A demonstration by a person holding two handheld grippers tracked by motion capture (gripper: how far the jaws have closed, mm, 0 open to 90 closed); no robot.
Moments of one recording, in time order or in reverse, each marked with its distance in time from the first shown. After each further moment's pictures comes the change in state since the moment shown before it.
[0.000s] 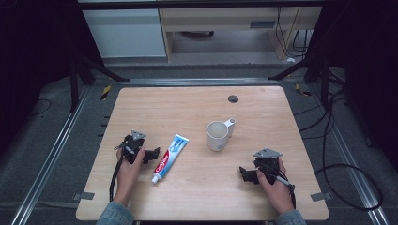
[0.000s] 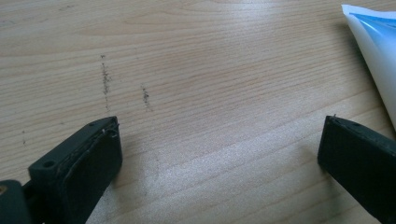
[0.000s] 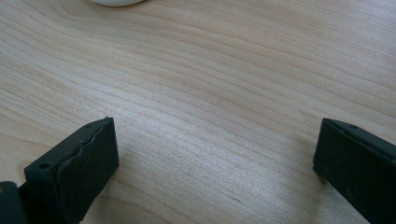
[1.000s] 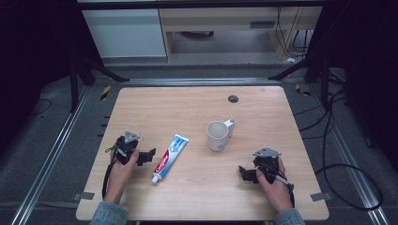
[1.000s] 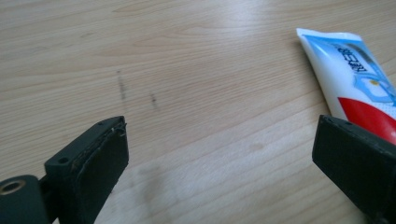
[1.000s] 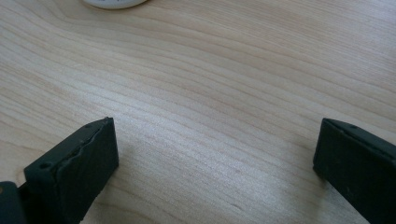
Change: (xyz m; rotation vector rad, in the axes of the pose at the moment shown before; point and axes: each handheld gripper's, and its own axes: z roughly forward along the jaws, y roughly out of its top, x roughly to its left) left arm 0.004 0.003 -0.042 -0.033 -0.012 0.036; right arm 0.000 0.002 0.003 -0.001 -0.008 -0.001
